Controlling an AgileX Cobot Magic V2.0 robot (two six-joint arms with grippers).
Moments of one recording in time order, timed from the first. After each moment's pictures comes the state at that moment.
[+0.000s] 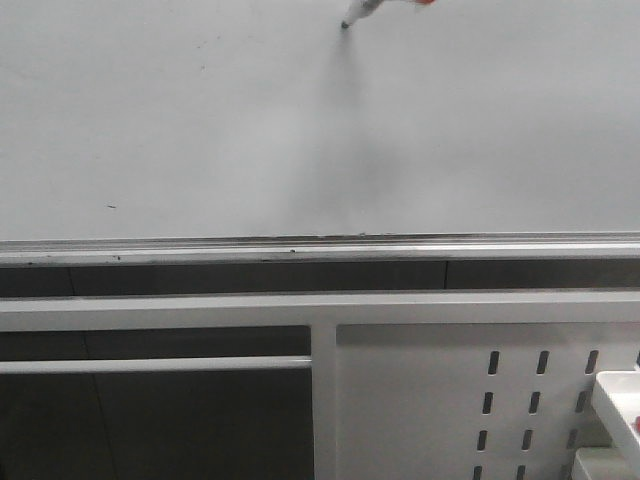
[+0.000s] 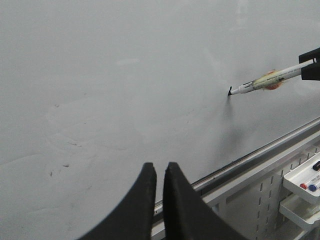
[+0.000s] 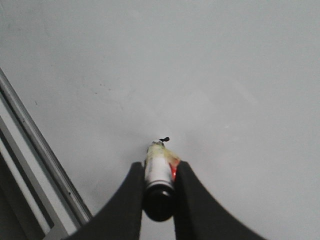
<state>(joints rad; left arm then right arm) -0.91 0.01 -0.44 0.60 0.62 -0.45 1.01 0.95 -0.64 -1.66 0.48 1.11</state>
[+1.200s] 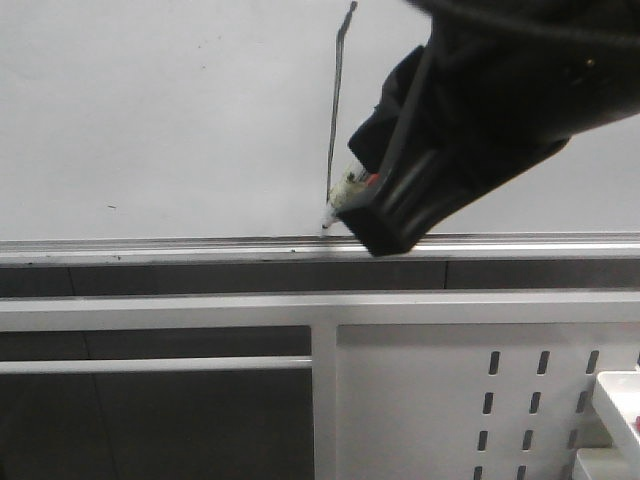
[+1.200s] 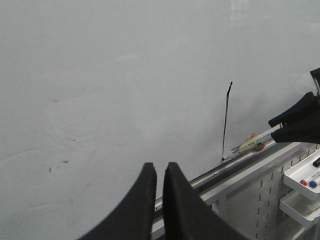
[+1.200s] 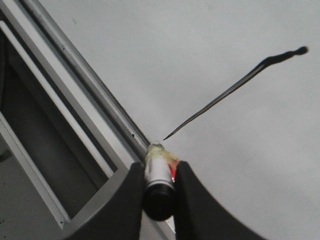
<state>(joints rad) -0.91 0.01 -0.43 0.60 0.62 -0.45 1.01 1.25 -0.64 -1.63 0.47 1.32</state>
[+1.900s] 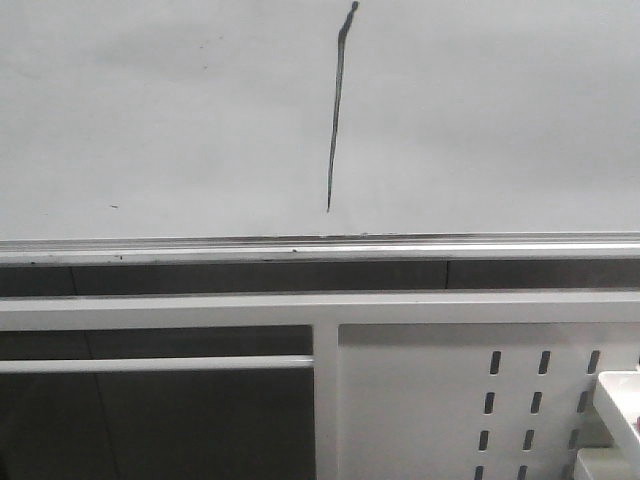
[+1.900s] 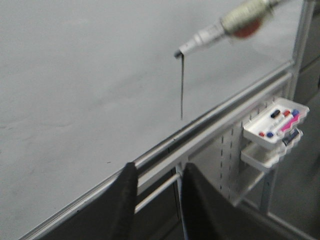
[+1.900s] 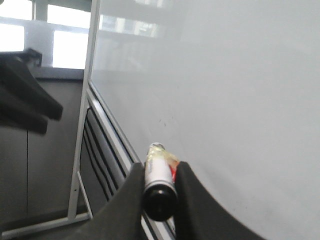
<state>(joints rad) -0.91 0.21 -0.49 0.29 0.61 -0.14 1.08 0.96 -0.82 -1.60 0.09 1.33</state>
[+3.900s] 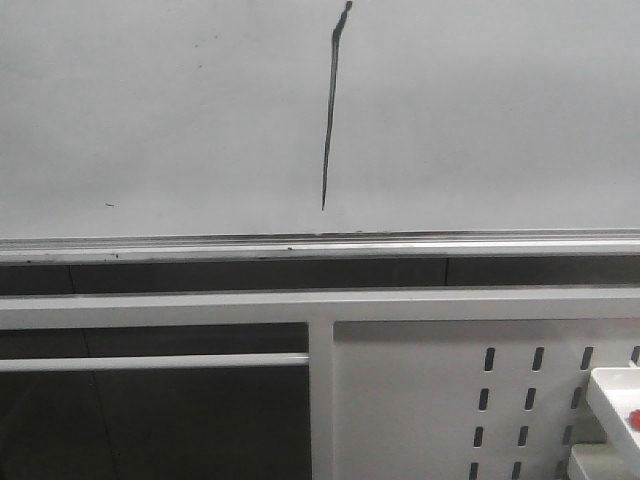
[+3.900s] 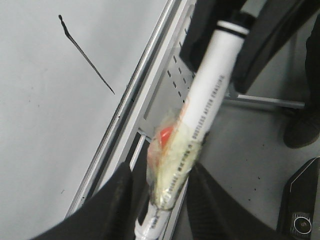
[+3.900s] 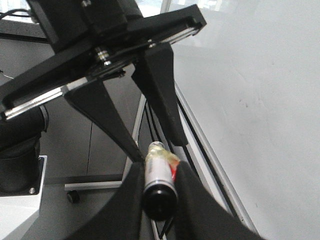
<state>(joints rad) -0.91 0.73 -0.83 -0.02 0.80 0.46 1.08 1.09 -0.82 -1.63 -0.14 1.33</state>
